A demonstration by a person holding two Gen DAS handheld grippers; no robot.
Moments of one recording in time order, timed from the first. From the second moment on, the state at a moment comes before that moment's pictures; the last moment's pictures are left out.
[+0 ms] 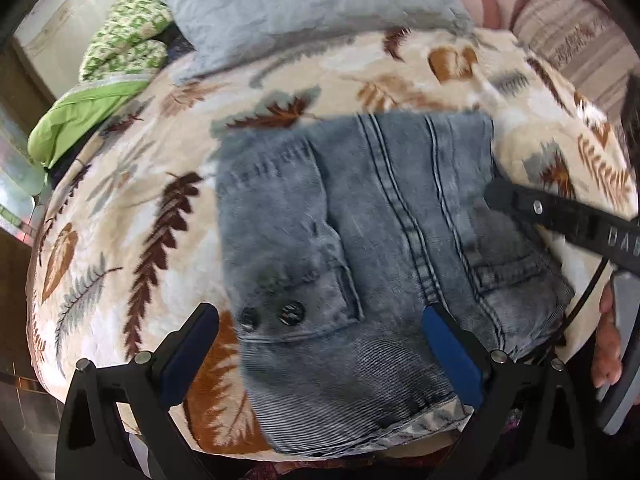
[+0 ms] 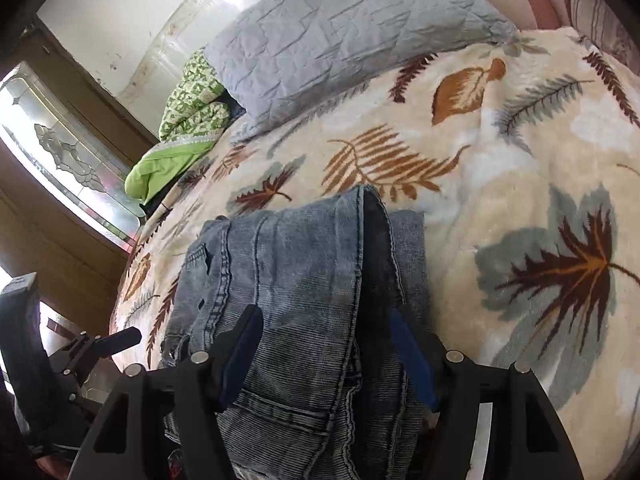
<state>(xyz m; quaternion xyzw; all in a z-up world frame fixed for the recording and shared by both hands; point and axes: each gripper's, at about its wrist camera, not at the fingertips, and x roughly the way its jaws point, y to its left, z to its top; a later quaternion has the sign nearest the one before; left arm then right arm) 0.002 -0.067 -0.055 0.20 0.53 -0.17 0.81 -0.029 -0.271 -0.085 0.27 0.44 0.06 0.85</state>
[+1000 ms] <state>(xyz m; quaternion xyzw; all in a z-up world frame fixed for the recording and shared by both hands) 0.003 -0.038 -0.073 0.11 0.56 -0.18 0.80 -0.024 -0.278 -0.105 0.30 0.46 0.07 0.83</state>
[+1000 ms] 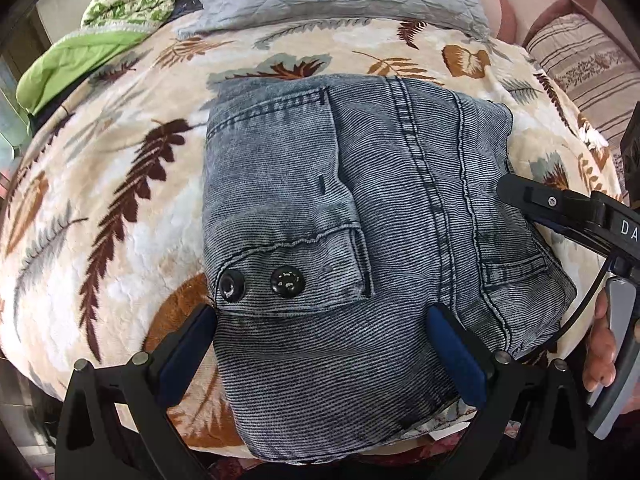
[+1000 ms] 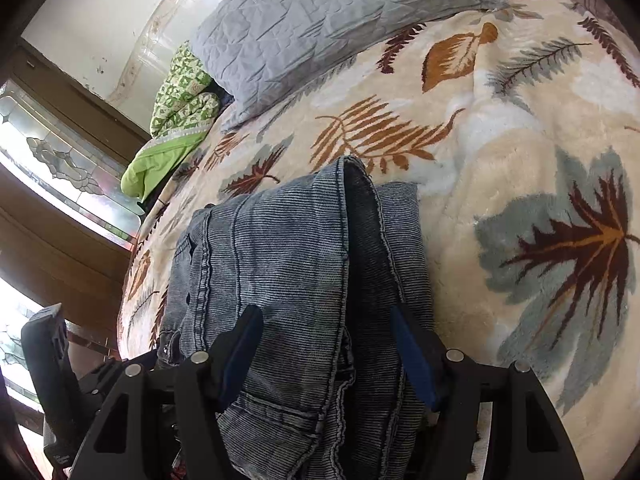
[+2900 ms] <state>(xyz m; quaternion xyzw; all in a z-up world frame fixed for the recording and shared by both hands) 0.035 -0.042 -0.052 0.17 0.52 -0.13 0.82 -0.011 -0.270 -0.100 0.28 0.44 0.06 0.85</state>
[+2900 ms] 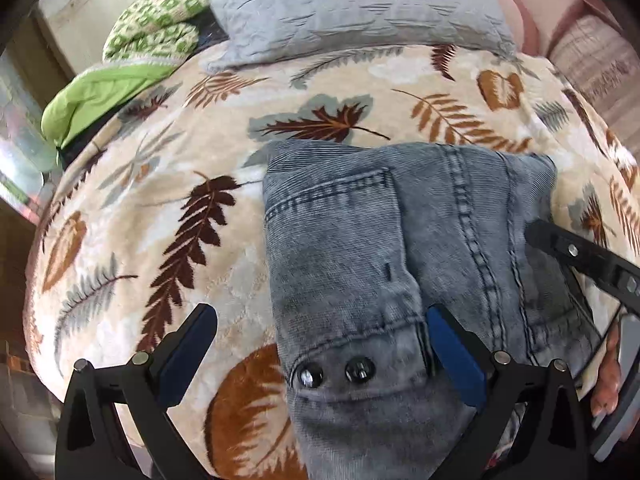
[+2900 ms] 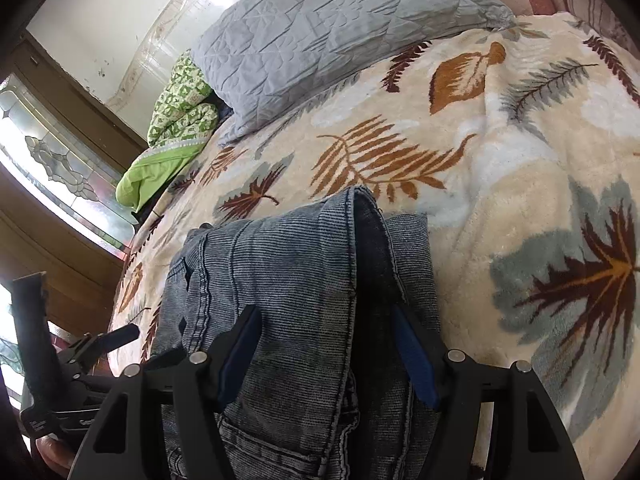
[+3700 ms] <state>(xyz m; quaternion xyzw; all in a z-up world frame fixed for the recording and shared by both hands) 0.020 -0.032 -0.050 0.14 0.54 -0.15 0.82 -0.019 -0.270 -0.098 0.28 0.44 0.05 0.85</state>
